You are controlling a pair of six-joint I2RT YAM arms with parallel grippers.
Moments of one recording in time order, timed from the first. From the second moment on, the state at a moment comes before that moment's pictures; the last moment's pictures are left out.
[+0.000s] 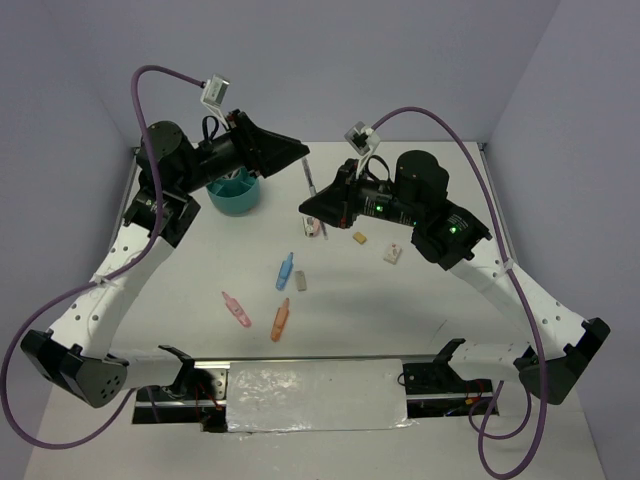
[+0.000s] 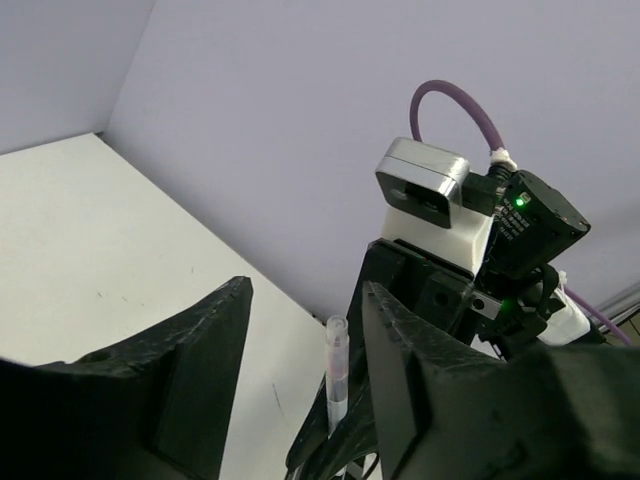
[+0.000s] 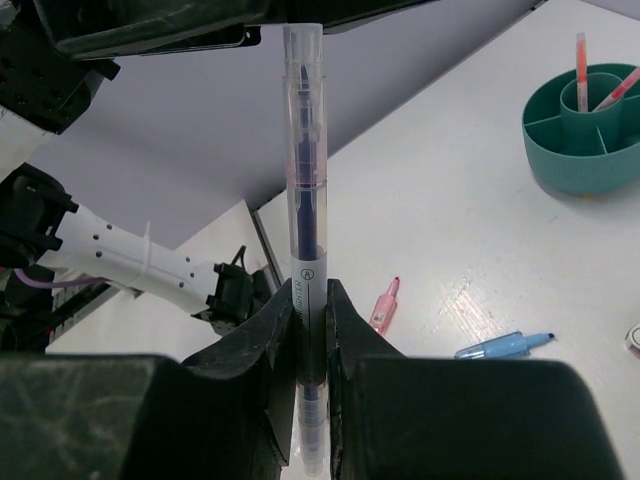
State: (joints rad) left arm -0.42 1.26 1.45 0.06 0.63 -0.77; right arm 0.73 1.19 1.37 -0.25 -0.45 0.42
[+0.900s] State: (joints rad) left arm -0.43 1.20 1.25 0.28 0.53 -0.89; right arm 0.72 1.43 1.73 -0.57 -0.42 0.37
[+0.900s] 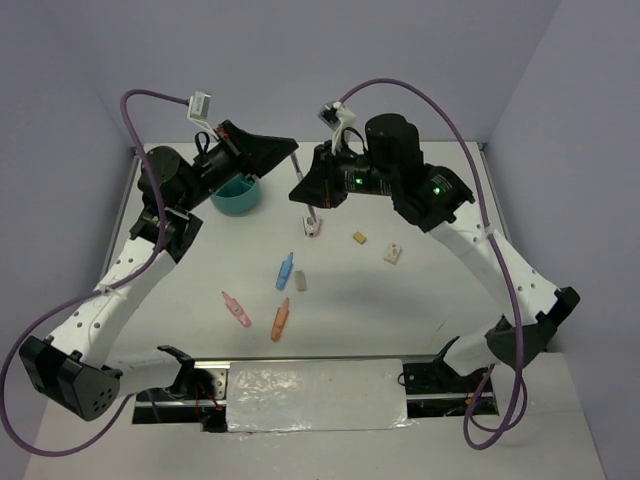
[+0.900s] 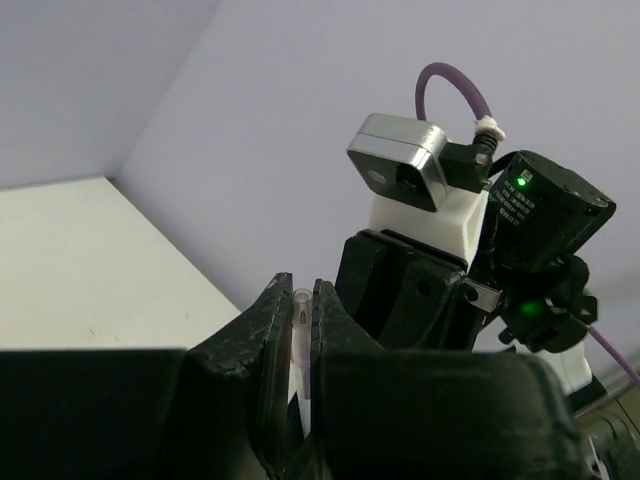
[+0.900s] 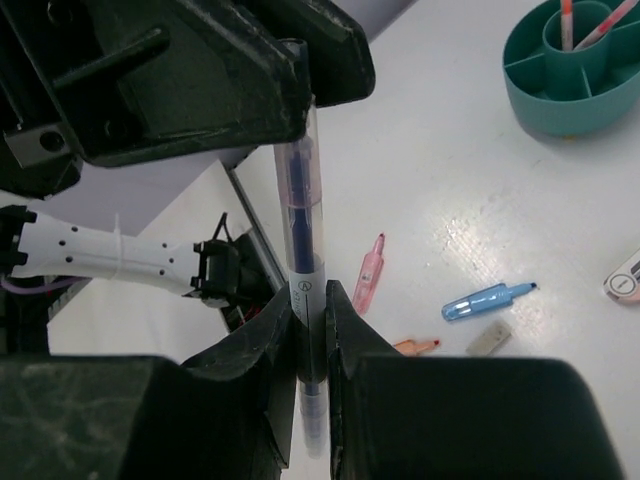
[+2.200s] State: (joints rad) left arm -0.51 1.31 1.57 -0.35 0.69 -0.58; right arm 0.69 1.37 1.64 -0.63 -0.47 0.10
